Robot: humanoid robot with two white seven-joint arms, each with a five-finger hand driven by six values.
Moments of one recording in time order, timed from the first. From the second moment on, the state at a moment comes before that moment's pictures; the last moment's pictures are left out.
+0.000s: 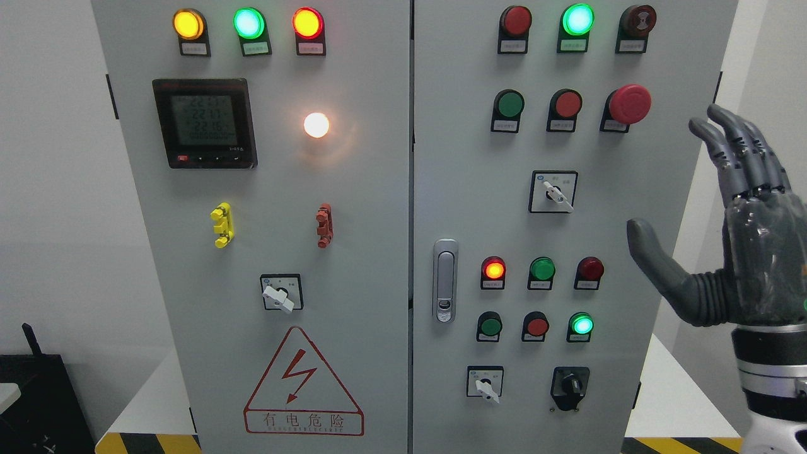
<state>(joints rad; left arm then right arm) 0.00 -0.09 0.00 0.00 0.00 -0.07 0.07 -0.55 -0.22 -0.10 -1.99 0.82 -0.10 -0.04</state>
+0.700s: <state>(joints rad) 0.00 -0.09 0.00 0.00 0.00 -0.07 0.07 -0.55 -0.23 -0.10 -1.99 0.82 -0.10 -0.04</state>
